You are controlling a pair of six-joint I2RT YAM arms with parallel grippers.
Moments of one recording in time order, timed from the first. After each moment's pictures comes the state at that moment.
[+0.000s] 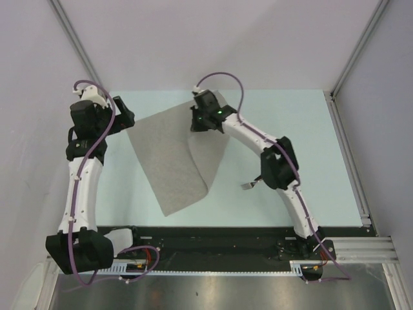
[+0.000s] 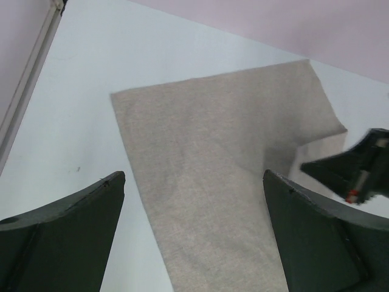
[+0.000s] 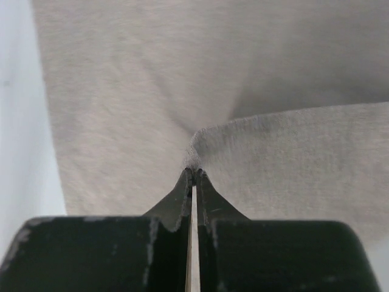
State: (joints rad) left arm 0.14 1.17 1.20 -0.41 0.14 -0.24; right arm 0.67 2.28 2.10 -0.54 -0.02 0.45
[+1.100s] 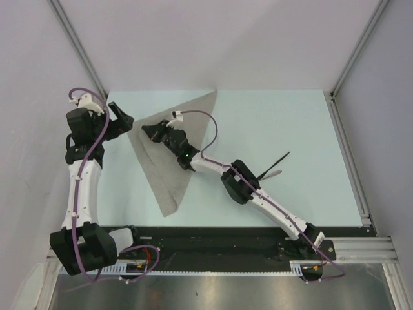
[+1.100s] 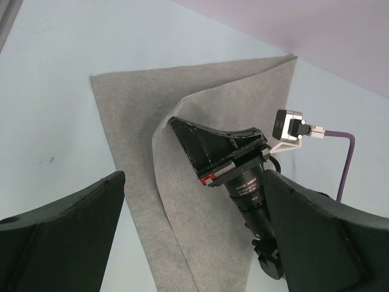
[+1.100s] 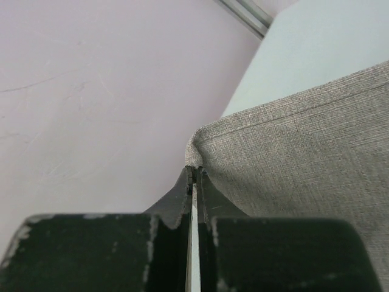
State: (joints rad) left arm 0.25 1.16 1.07 -0.31 0.29 -0.32; right arm 0.90 2.98 2.54 0.62 0.13 0.94
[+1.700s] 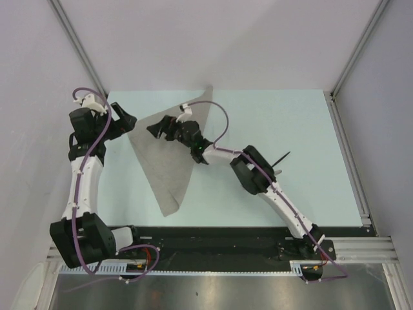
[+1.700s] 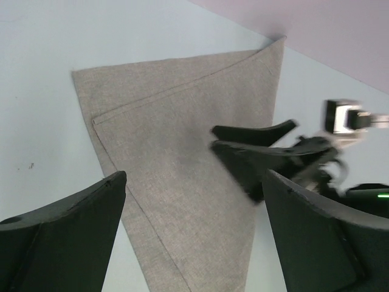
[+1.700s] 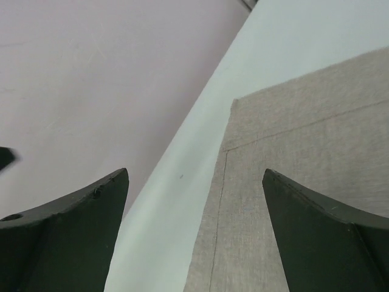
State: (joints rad) left arm 0.26 1.21 1.05 -0.25 0.35 -0.33; right arm 0.84 2.68 2.08 0.67 -0.06 0.84
